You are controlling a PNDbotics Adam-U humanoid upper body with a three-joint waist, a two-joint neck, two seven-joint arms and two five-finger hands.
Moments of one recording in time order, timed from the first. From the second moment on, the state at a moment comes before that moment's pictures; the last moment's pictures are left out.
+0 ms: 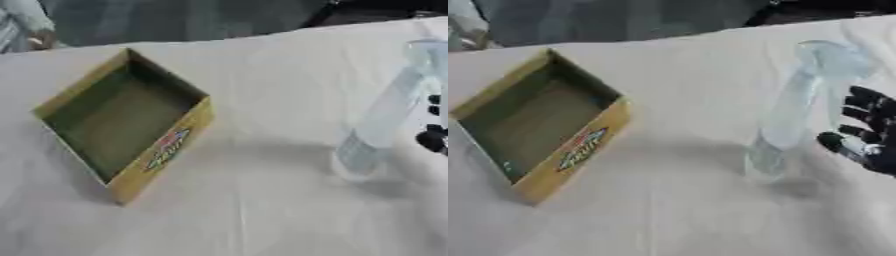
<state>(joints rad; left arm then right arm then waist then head) -0.20 0.40 0.22 -1.71 0.16 0.05 0.62 -0.20 -0.62 -0.09 -1.84 -0.44 0.20 0.06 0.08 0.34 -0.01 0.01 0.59</state>
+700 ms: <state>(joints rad) -0.20 0.40 0.22 -1.71 0.16 0.05 0.62 -0.19 -0.62 -0.08 -1.83 -0.44 0.20 0.09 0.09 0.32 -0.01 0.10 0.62</state>
